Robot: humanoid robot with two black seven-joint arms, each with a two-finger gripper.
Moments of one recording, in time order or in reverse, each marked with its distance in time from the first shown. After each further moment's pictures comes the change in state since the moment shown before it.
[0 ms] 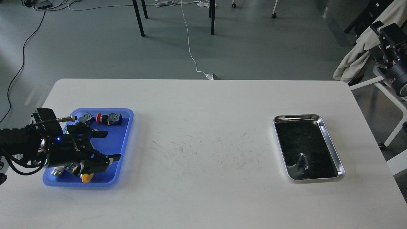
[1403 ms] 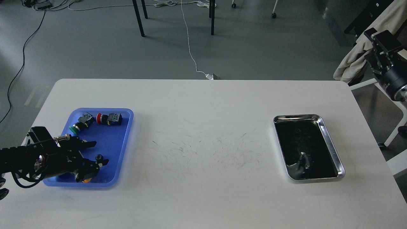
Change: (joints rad) left arm 0.125 -0.137 0.028 0.296 0.024 0.195 0.000; right arm -0.015 0.025 -0.014 -0.012 -0.007 -0.001 0.000
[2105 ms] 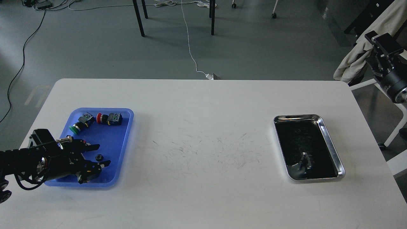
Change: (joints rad) left arm 0.015 -0.014 0.000 0.007 0.001 0.005 0.000; right arm -0.013 -0.007 -0.001 -0.006 0.000 0.002 0.000
